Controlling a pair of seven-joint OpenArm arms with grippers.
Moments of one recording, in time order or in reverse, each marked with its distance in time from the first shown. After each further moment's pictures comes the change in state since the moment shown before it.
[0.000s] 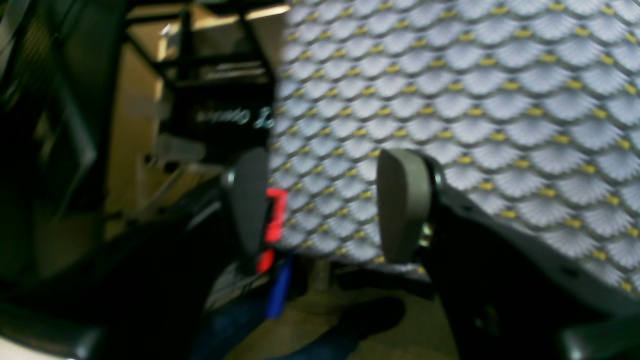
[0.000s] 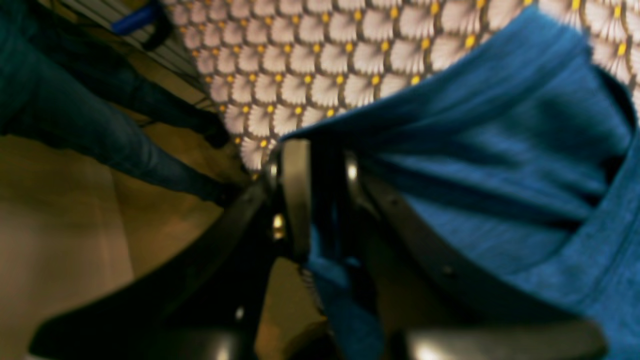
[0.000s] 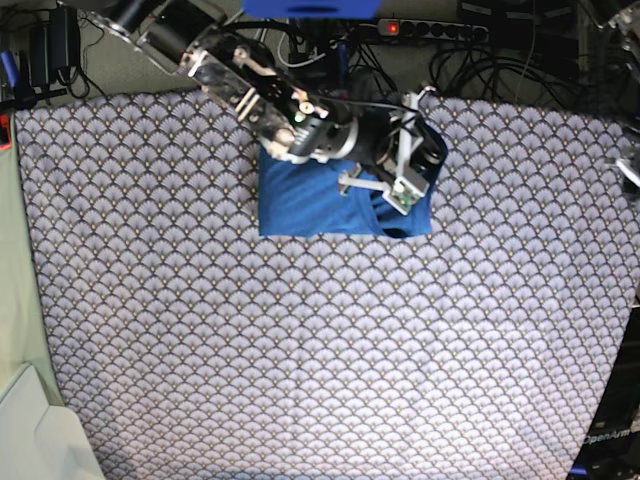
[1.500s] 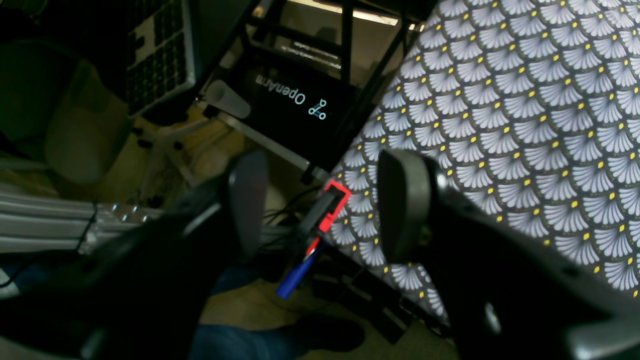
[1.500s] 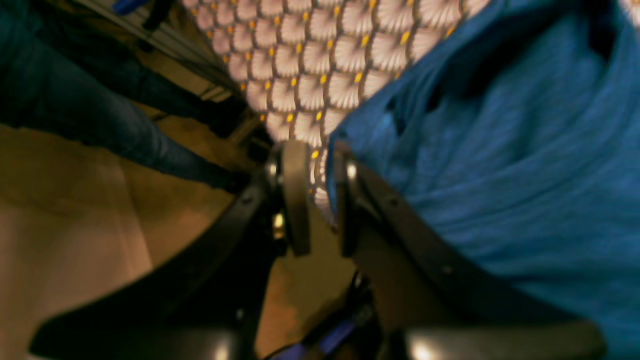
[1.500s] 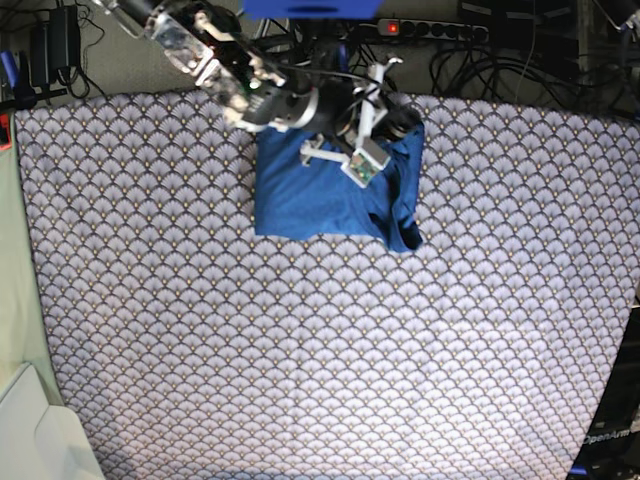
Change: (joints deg) left arm 0.5 -3.5 -5.6 -0.4 0.2 22.3 -0.2; right arm -9.3 6.0 5.2 11.6 -0.1 0.0 -3.5
